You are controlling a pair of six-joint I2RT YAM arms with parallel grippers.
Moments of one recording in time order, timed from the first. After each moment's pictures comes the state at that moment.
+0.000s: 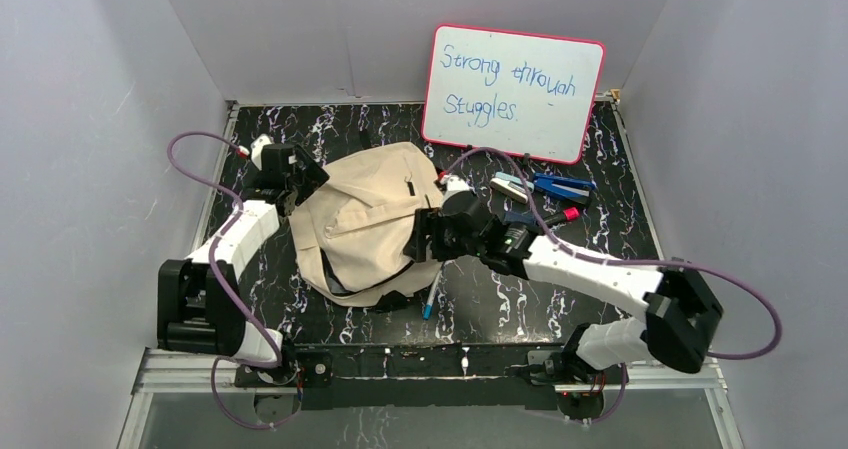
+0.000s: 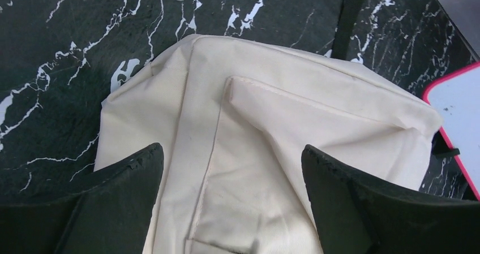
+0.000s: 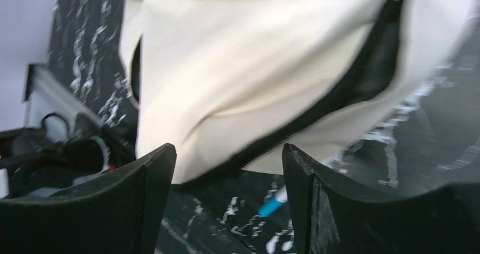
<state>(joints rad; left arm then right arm) -0.09 1.44 0.90 -0.19 -0.19 -0.73 0.99 1.35 0.91 -0.19 -0.01 0.72</state>
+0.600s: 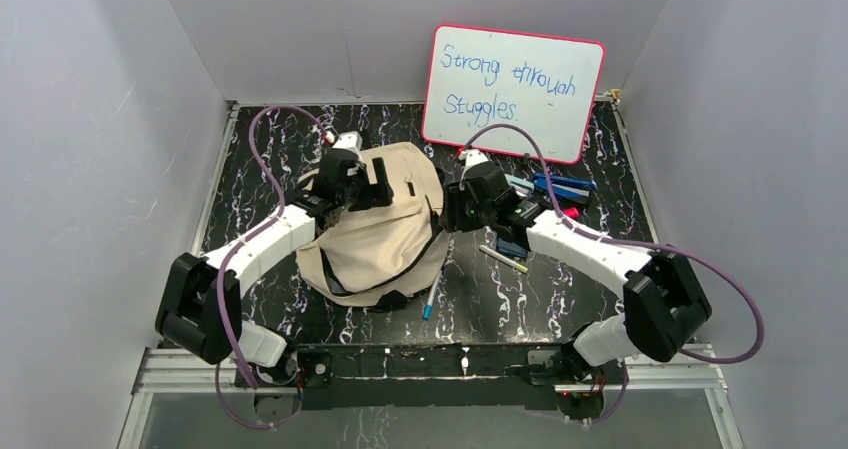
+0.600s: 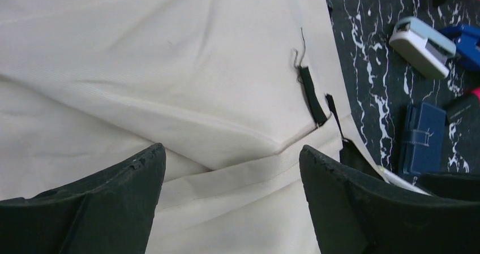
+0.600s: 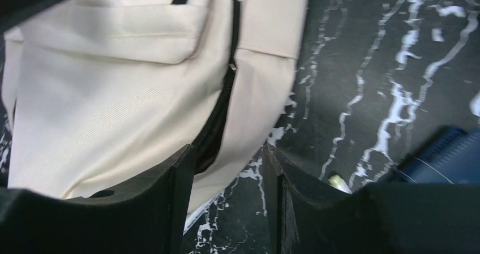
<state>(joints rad) -0.45 1.41 0.95 -0.19 -0.09 -0.48 0.73 1.39 0.95 -0.26 0.04 0.43</state>
